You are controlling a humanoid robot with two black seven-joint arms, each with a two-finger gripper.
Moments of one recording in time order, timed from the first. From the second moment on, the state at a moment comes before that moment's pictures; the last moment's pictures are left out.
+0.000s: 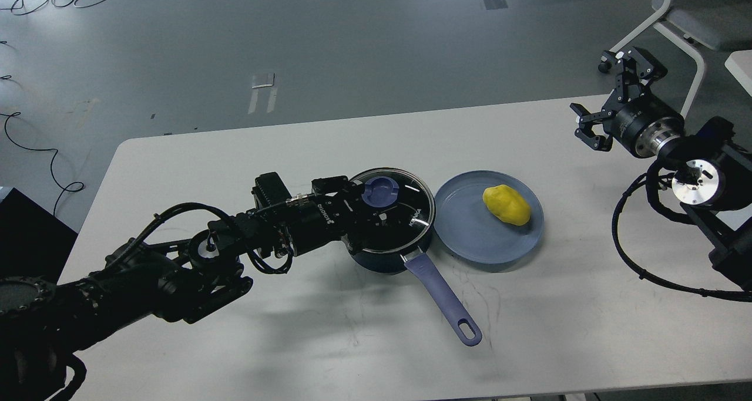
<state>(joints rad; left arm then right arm) -0.93 0.27 0.12 -0.81 1.70 0.49 -0.49 0.56 -0.42 1.02 0.93 -0.27 0.09 0.04</state>
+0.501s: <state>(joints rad) -0.94 0.26 0.11 -0.83 1.65 0.49 -0.49 0.56 -0.42 1.02 0.91 -0.27 0.10 0.04</state>
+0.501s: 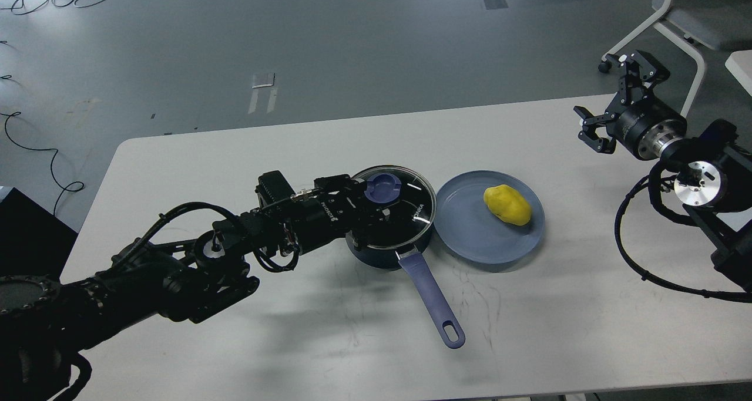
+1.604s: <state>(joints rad) -0.91 0.58 -0.03 -0.98 1.43 0.49 -0.49 0.57 -0.41 0.99 0.91 -0.27 0.09 0.04</state>
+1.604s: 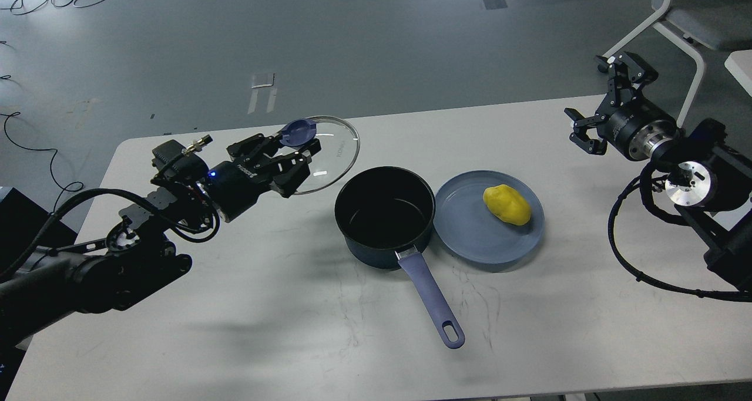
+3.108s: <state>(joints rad) -0.67 0.53 -0.01 -0.76 1.39 0.49 -0.49 0.58 -0.39 0.94 0.86 -0.27 0.09 0.05</state>
